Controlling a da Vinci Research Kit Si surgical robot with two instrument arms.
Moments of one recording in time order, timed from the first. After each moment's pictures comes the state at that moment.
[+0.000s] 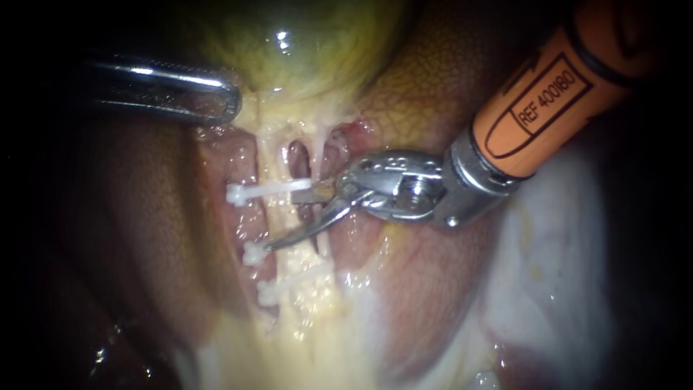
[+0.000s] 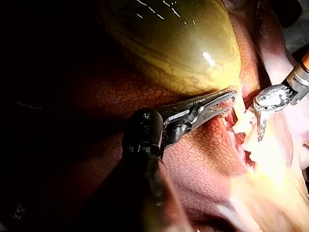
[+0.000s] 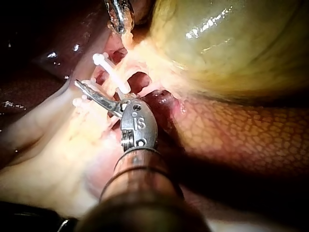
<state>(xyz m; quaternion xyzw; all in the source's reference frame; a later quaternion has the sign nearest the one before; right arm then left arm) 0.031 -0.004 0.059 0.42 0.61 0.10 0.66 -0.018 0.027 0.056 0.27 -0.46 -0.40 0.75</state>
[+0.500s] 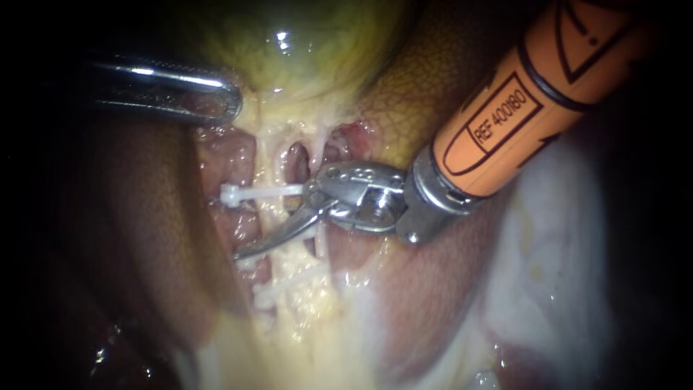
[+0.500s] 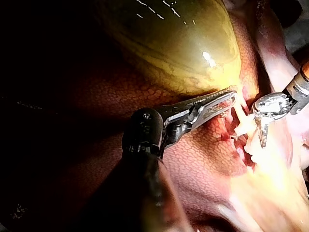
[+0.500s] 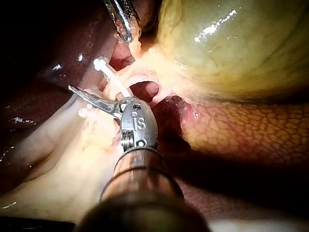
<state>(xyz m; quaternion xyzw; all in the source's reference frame) 0.033 -0.004 0.056 0.44 0.65 0.10 0.61 -0.018 0.027 0.056 0.27 -0.46 -0.40 0.75</state>
